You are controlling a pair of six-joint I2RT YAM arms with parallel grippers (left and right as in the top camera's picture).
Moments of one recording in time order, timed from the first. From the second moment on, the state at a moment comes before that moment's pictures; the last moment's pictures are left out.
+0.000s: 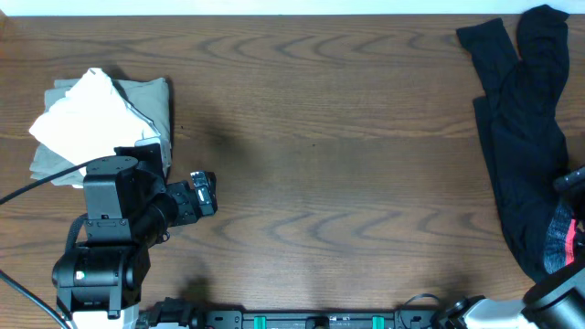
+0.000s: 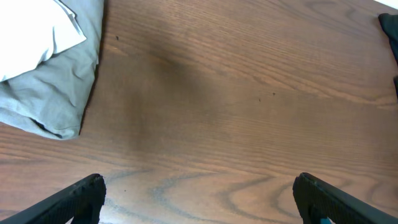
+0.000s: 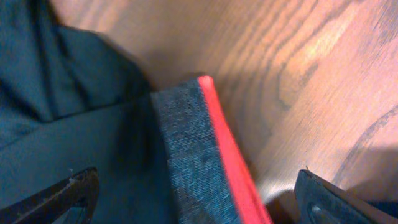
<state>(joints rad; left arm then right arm) 0.00 0.82 1.01 -1.02 0.21 -0.25 -0.92 1.63 0.84 -0.15 -0.16 0.19</state>
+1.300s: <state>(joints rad) 0.00 0.82 1.01 -1.01 0.21 -0.25 -0.69 1.18 0.90 -0.18 -0.45 0.30</state>
